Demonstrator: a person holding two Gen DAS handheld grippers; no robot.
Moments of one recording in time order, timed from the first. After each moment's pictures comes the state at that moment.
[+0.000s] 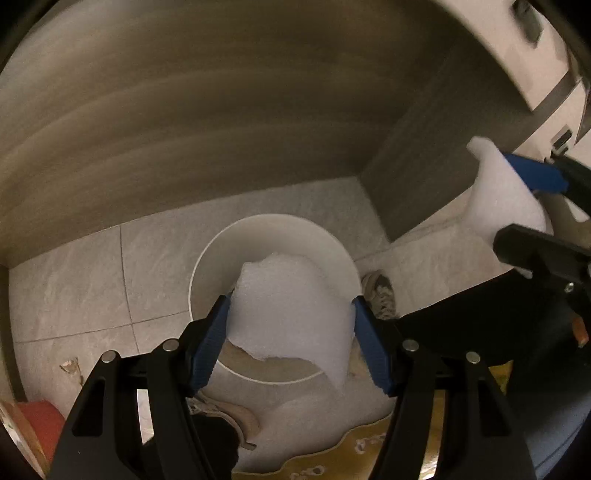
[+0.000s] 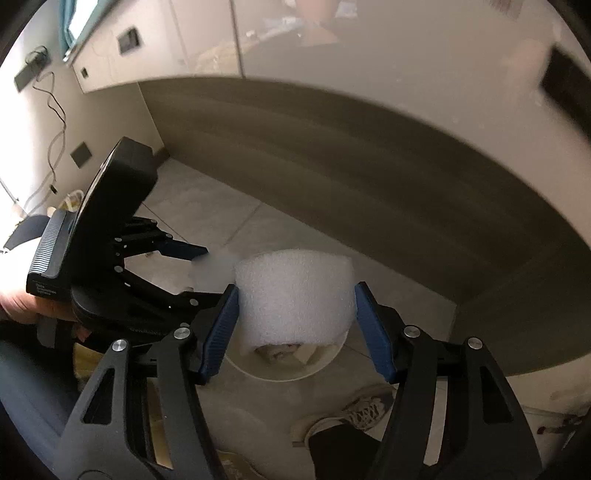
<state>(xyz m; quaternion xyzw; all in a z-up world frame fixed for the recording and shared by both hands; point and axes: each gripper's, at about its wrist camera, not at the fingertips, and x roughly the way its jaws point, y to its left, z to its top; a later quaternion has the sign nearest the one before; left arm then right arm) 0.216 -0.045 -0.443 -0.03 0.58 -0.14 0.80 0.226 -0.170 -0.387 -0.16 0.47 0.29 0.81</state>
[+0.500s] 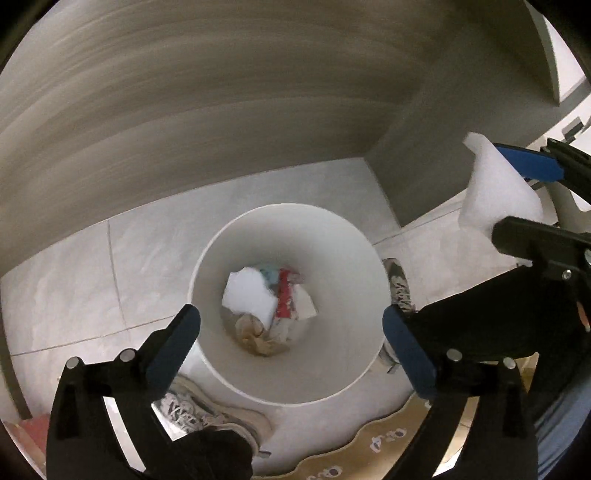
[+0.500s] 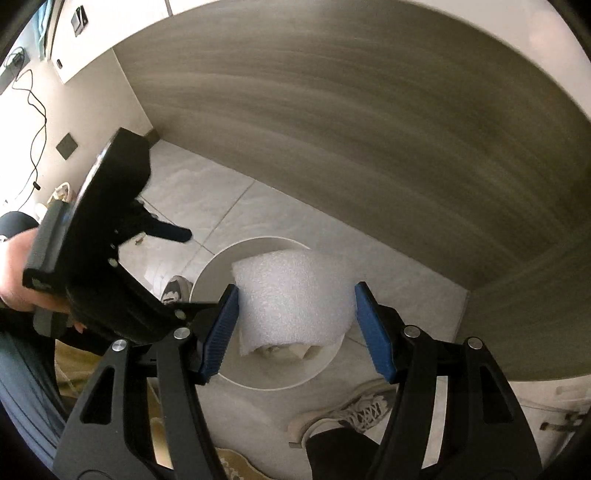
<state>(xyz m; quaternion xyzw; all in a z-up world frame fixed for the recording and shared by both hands) 0.246 -0.029 -0.480 -0.02 0.61 -0.15 0.78 0.256 -0.163 -0.428 -0.16 0.51 0.29 0.79</state>
